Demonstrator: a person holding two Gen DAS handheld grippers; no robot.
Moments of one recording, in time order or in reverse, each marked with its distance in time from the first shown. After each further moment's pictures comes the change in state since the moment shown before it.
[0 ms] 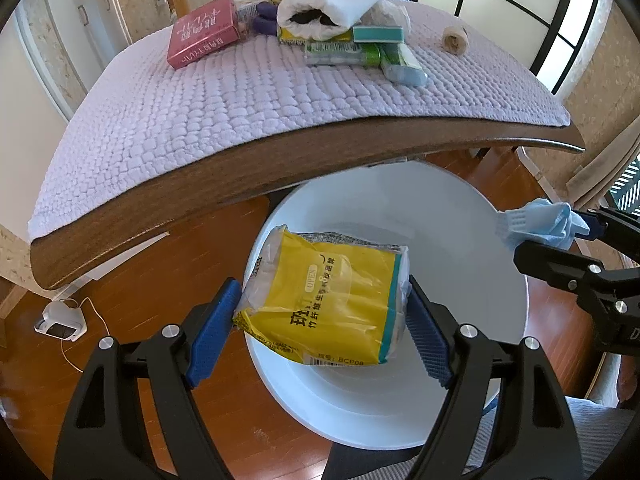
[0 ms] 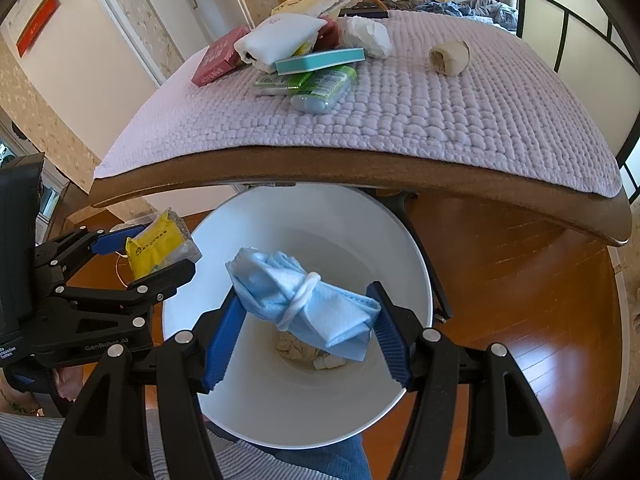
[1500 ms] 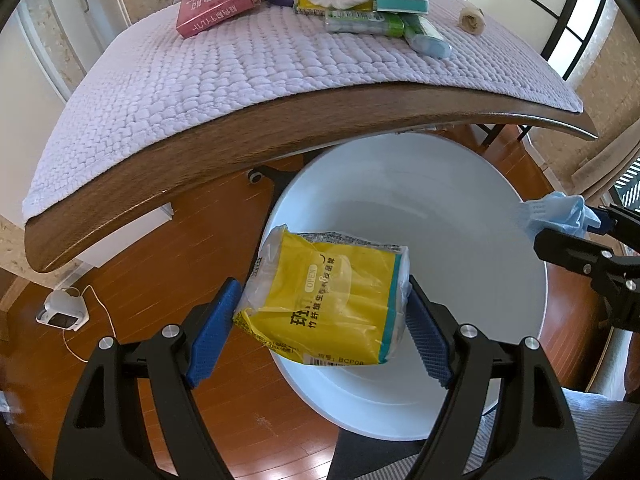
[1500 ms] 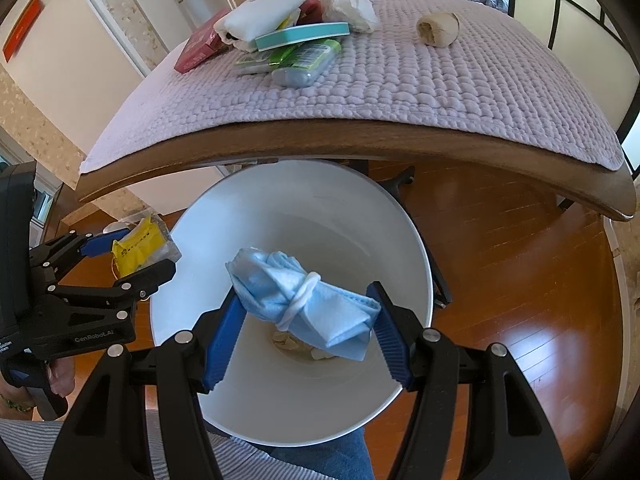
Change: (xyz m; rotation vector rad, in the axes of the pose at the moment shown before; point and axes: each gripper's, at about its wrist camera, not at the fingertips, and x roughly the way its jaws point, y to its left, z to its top) left arm 0.021 0.003 0.007 -0.019 0.041 0.013; right arm 0.029 -0.013 0.013 0.041 0.039 -0.014
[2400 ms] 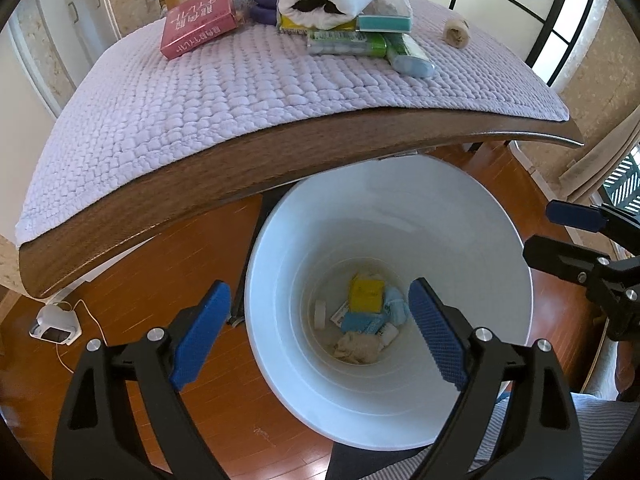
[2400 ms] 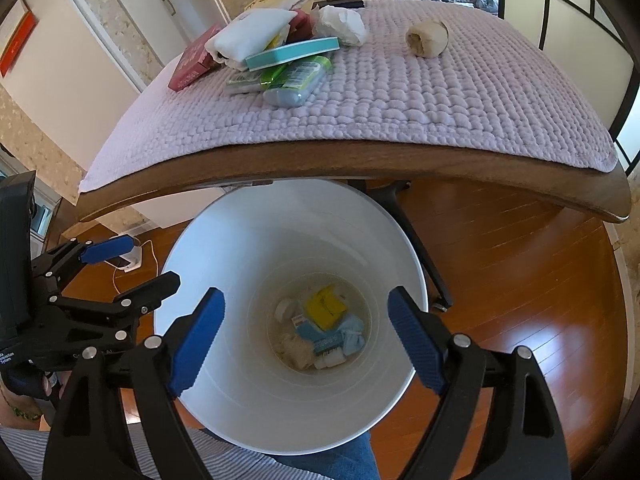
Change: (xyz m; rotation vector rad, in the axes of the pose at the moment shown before) left arm -0.009 0.003 0.004 0.016 -0.047 -0.046; right arm -0.006 -0.004 0.010 0.031 -0.029 -0.005
